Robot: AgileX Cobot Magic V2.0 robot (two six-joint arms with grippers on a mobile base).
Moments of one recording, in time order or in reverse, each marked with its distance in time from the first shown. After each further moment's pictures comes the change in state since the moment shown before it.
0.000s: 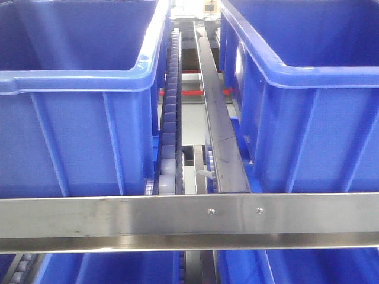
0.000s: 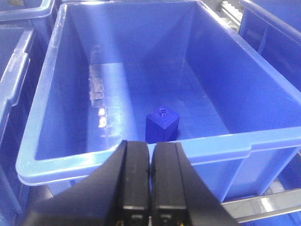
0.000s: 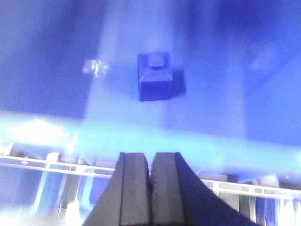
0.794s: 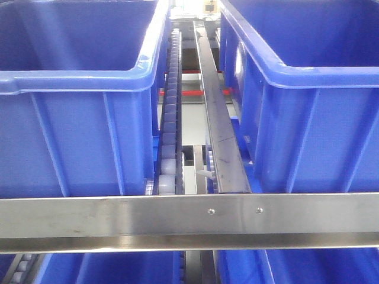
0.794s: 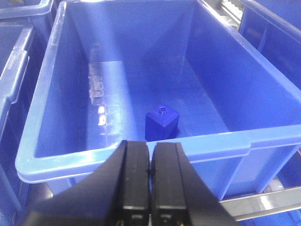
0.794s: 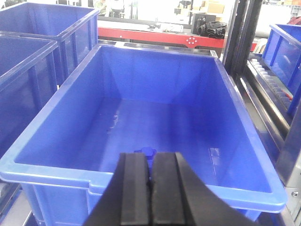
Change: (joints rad) left arm 0.000 0.000 0.000 -0.002 0.007 0.000; right arm 0.000 -0.549 0.132 0.002 -0.088 0.002
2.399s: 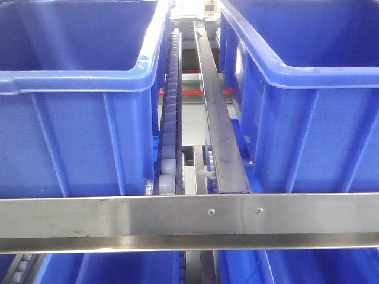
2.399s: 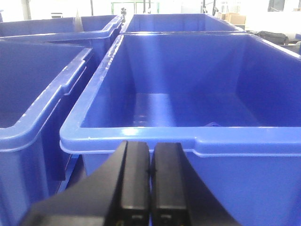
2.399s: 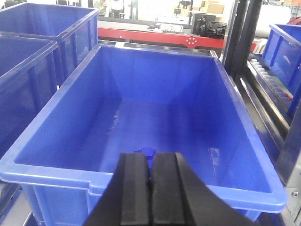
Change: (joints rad) left arm 0.197 -0.209 0.464 -0.105 -0.515 0.104; right arm -0.001 0.000 0.000 0.002 -0.001 0.000
